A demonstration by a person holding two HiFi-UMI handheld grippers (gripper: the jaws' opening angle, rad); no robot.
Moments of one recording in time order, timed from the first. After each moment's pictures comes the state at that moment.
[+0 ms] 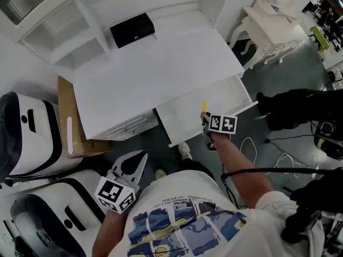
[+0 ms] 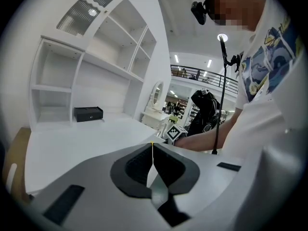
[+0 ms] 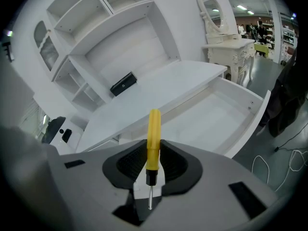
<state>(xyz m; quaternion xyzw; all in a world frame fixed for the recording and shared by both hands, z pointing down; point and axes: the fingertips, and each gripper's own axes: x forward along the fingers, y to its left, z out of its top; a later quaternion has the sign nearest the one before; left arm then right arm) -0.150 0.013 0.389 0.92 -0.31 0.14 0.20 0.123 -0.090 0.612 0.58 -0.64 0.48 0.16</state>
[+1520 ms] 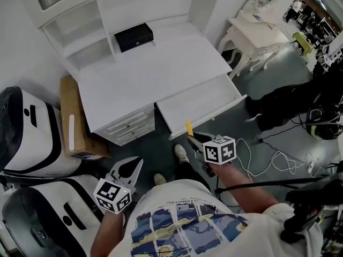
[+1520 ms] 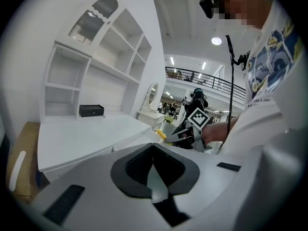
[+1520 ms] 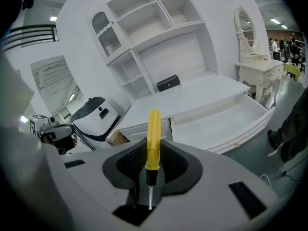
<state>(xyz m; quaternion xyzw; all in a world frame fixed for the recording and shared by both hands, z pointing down) -0.225 0.104 0.402 0.93 -0.28 0.13 0.20 -0.022 0.065 0.491 0.49 -0.76 0.39 0.18</state>
